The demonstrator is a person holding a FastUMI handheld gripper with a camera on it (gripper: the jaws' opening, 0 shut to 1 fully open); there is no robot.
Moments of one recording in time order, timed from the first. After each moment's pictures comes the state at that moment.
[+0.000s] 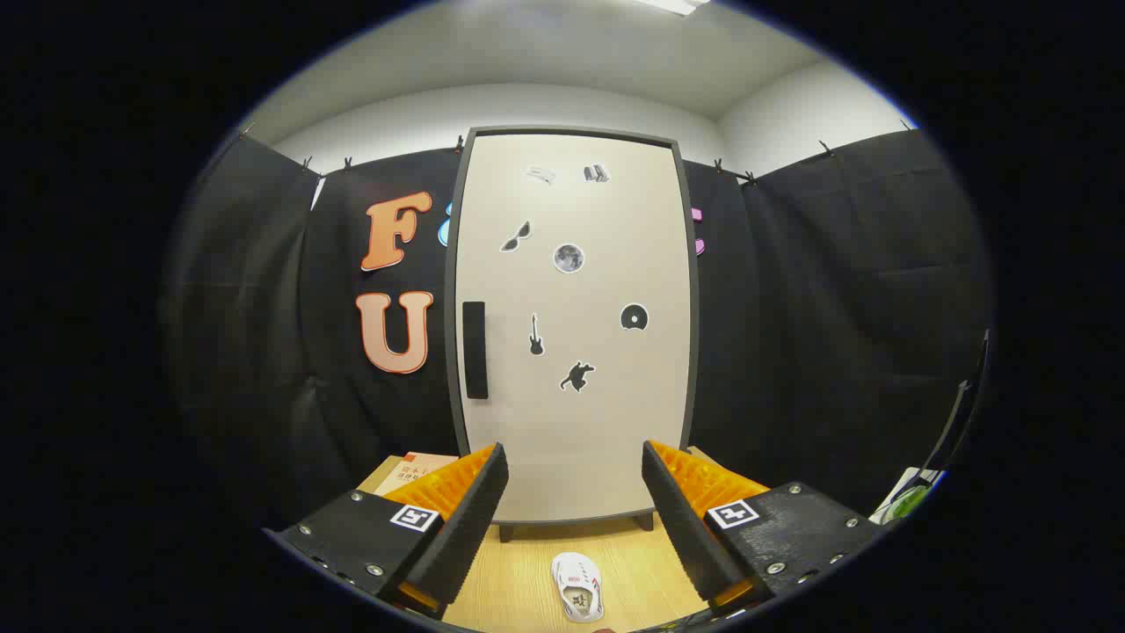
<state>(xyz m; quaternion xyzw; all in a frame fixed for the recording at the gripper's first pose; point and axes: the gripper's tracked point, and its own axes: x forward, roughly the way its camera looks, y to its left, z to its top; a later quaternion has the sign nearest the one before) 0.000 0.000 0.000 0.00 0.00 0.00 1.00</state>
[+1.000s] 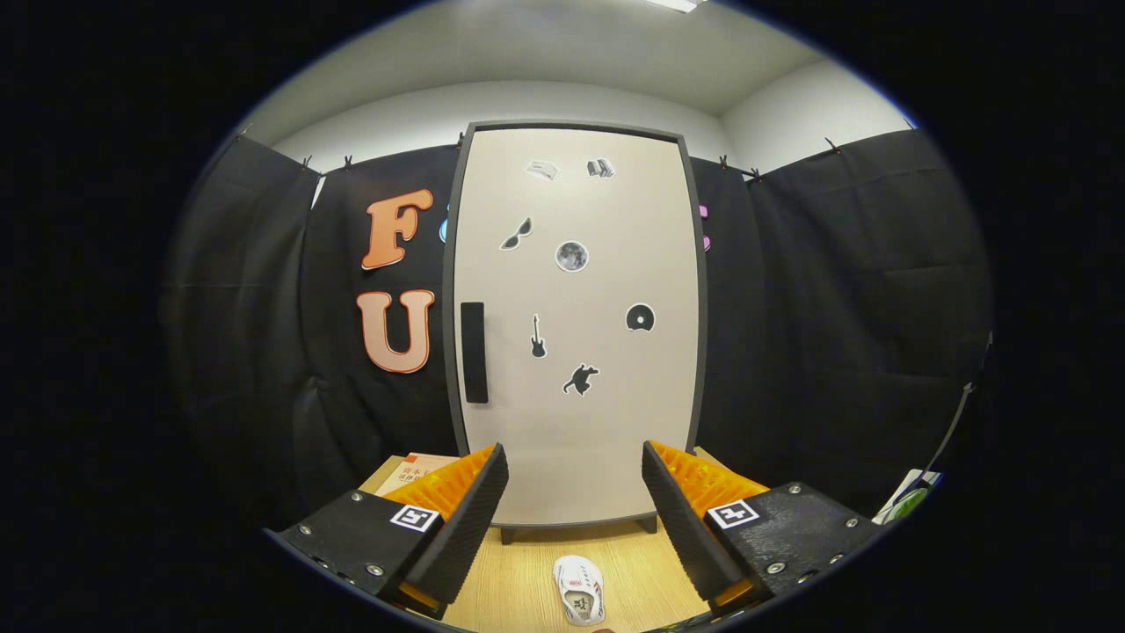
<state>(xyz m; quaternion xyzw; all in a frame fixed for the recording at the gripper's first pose) 0.020 0.009 0.007 0.00 0.00 0.01 1.00</state>
